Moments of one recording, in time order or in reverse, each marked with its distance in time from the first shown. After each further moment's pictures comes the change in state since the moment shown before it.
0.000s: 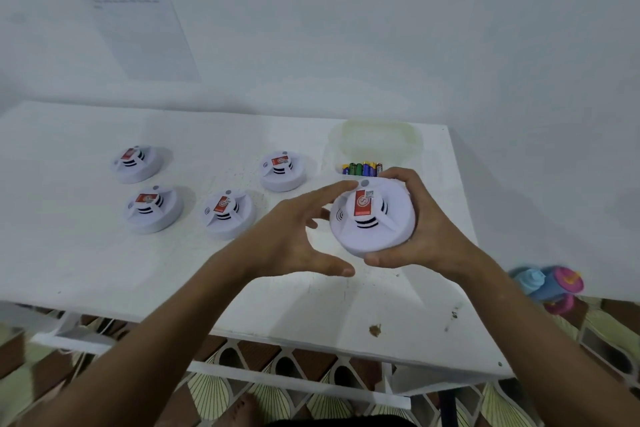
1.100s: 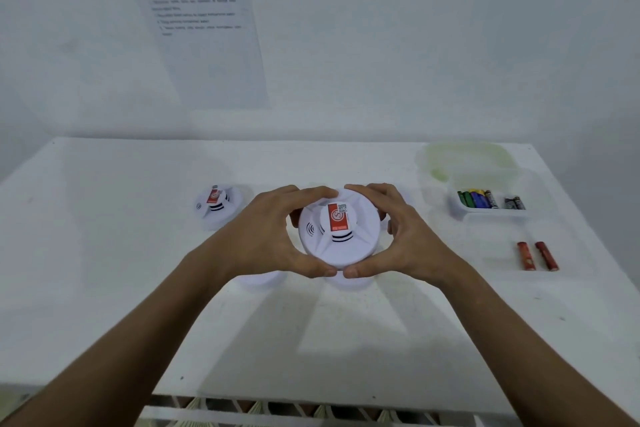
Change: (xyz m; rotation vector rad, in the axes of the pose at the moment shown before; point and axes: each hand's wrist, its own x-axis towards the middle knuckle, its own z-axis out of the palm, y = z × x) left_hand -0.057 -0.152 -0.209 0.213 0.056 0.049; right_hand 0.165 -0.014 0.194 -0.199 0.067 0.039
